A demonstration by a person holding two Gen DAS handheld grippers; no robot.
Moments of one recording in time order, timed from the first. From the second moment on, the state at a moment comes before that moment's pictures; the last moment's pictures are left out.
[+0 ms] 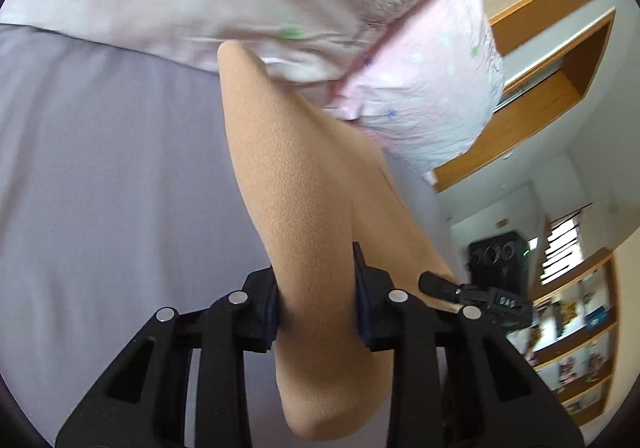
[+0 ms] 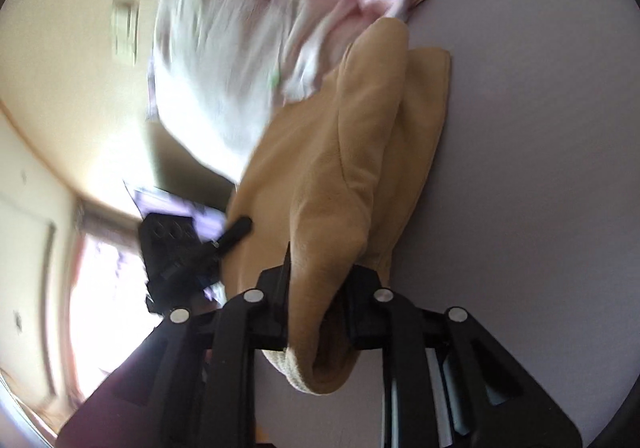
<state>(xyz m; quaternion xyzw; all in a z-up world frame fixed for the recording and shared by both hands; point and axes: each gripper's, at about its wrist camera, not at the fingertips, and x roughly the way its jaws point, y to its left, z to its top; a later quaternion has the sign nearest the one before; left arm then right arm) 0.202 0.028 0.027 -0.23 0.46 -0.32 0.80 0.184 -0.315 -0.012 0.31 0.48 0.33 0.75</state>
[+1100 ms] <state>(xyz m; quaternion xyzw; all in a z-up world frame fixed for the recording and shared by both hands) 0.070 0.020 0.041 -0.02 0.43 -0.15 0.89 0.058 -0.259 0.044 0.03 0.38 0.14 0.91</state>
